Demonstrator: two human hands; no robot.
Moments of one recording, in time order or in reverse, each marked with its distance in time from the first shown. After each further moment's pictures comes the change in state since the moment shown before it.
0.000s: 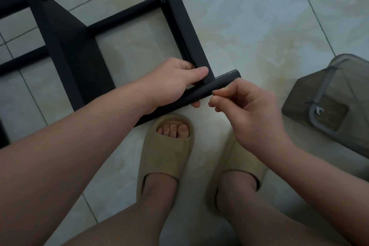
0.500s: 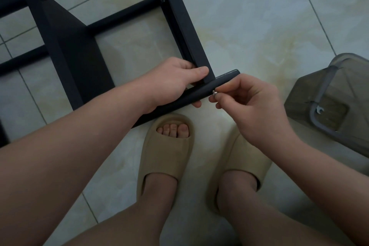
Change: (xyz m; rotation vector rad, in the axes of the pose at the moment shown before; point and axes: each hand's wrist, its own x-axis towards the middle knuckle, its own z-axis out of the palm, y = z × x) left_hand 0.001 0.001 -0.002 -0.003 -0.016 -0.011; right_hand 0.009 -0.002 -0.003 0.049 -0.011 0.049
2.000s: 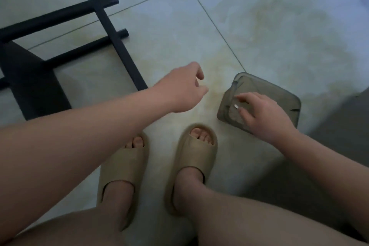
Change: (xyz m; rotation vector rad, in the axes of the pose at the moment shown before) left_hand -0.007 0.087 0.107 0.711 0.133 0.314; right_hand -0.045 0.003 -0.173 -1.051 0.047 -0.018
